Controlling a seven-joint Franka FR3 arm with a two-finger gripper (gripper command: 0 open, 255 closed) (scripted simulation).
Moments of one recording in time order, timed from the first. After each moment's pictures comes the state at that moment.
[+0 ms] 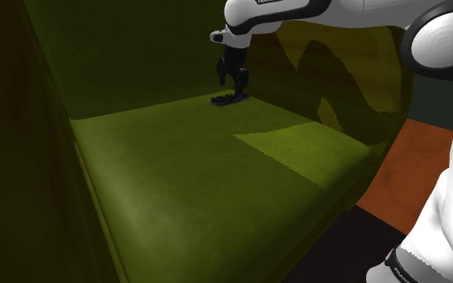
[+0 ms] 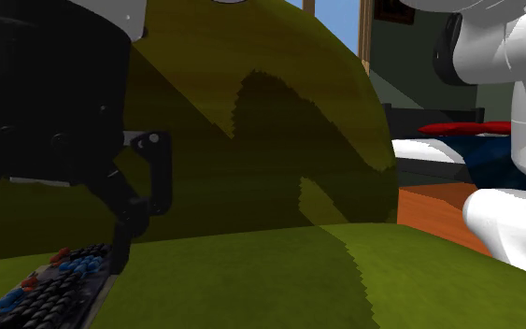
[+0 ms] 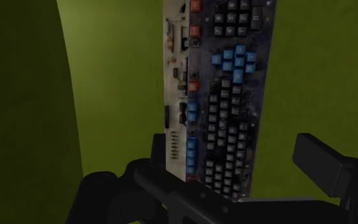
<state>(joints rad) 0.22 0.28 -0.15 -1.42 0.03 1.86 -1.51</state>
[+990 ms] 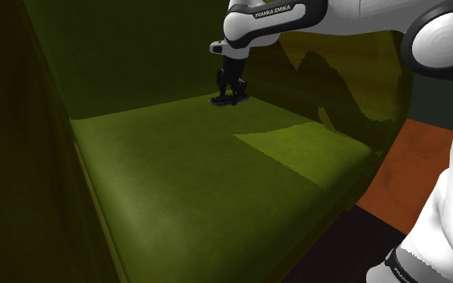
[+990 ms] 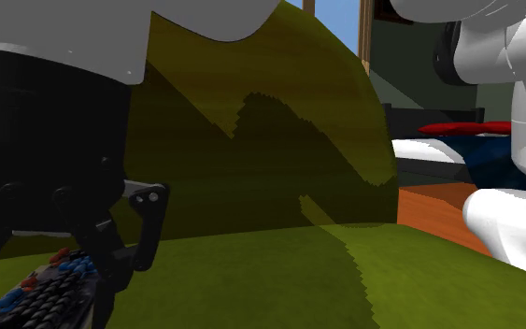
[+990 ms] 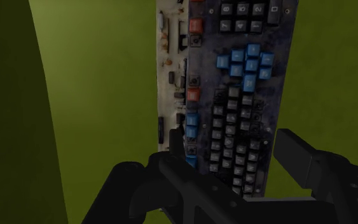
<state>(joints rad) 0.22 0.28 -0.15 -1.50 0.03 1.94 -1.52</state>
